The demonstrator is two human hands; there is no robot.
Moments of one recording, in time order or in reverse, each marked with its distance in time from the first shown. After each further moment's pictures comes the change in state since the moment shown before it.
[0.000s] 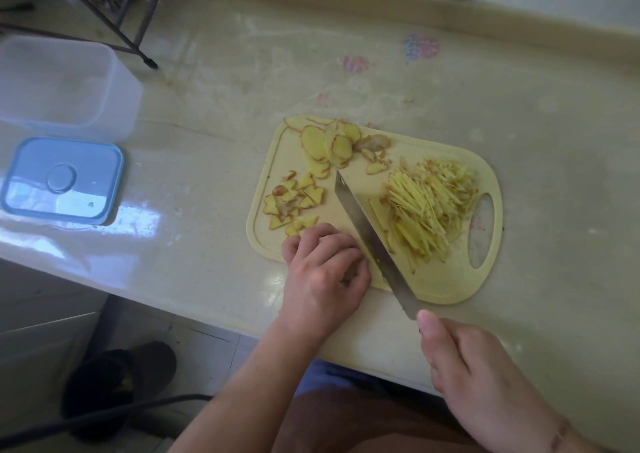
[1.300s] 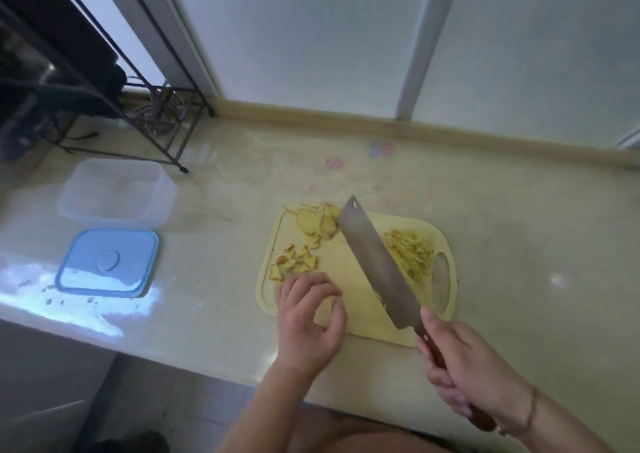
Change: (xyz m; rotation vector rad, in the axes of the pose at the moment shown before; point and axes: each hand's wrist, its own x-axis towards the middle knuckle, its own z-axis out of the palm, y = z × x) left_hand 0.025 0.013 -0.029 -0.201 0.100 -0.052; right_hand 0.006 -0.026 -0.050 0.547 -0.194 0.202
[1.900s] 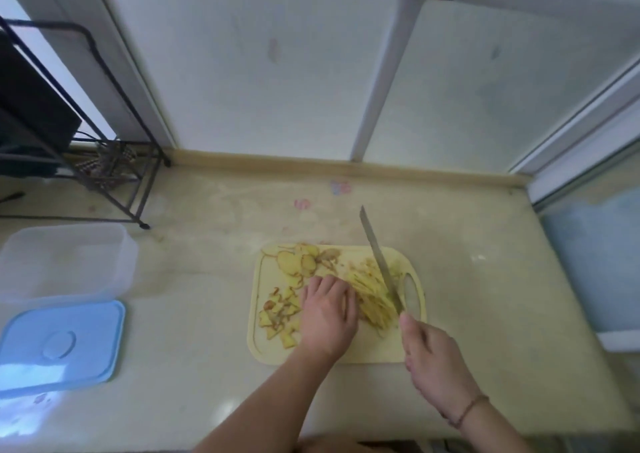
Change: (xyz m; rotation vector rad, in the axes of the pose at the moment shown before) left_hand 0.049 -0.011 0.039 0.078 -0.328 0.041; right_hand 0.000 -0.021 0.053 -0.233 0.613 -0.141
